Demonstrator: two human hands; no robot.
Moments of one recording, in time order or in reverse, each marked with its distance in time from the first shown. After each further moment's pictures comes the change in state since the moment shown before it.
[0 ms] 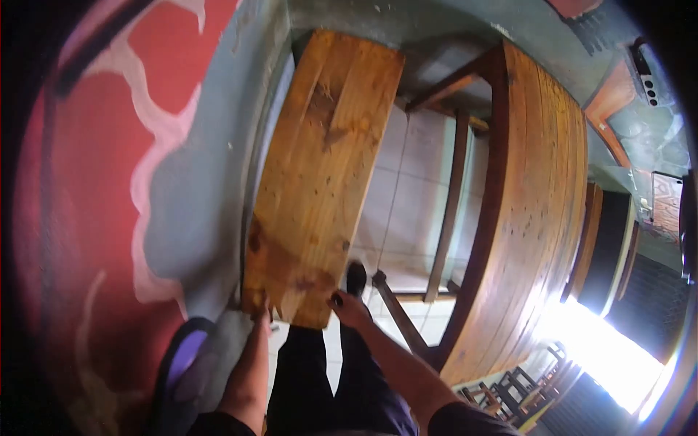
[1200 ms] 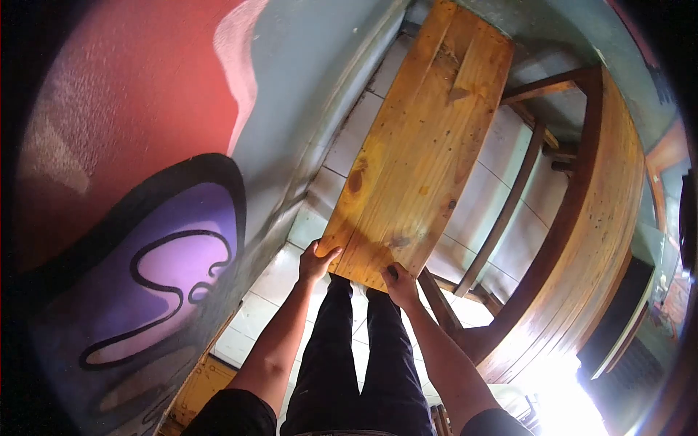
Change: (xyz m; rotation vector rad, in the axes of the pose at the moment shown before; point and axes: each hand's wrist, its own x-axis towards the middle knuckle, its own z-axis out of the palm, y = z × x) left_hand -0.036 -0.052 0.042 0.193 0.019 0.888; right_hand -0.028 0.066 0.052 -0.139 0.173 -0.123
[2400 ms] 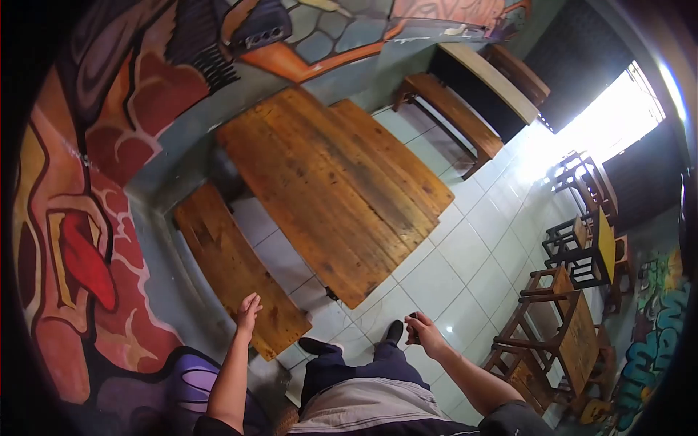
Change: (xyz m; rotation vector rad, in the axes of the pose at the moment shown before) left_hand -0.179 0.324 0.027 0.397 -0.699 0.371; right_hand -0.487 0.012 -0.166 1.517 0.696 0.360
